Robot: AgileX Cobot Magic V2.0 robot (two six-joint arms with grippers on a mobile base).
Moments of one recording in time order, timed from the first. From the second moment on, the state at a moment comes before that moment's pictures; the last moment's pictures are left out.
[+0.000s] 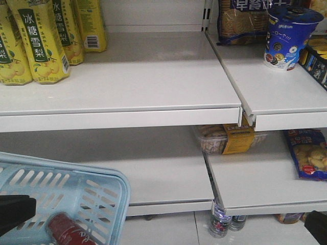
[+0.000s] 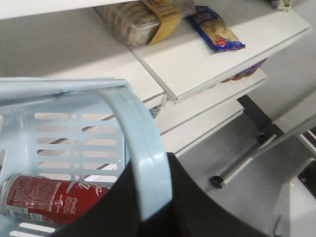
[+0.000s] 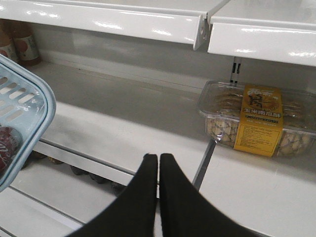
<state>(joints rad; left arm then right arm) -0.30 0.60 -0.69 -0.57 0.86 0.21 0.29 0.16 -0.31 0.40 0.52 -0.34</state>
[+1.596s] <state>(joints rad) -0.27 -0.01 0.04 0.03 0.10 -0.11 0.29 0.16 -0.31 0.40 0.52 -0.34</state>
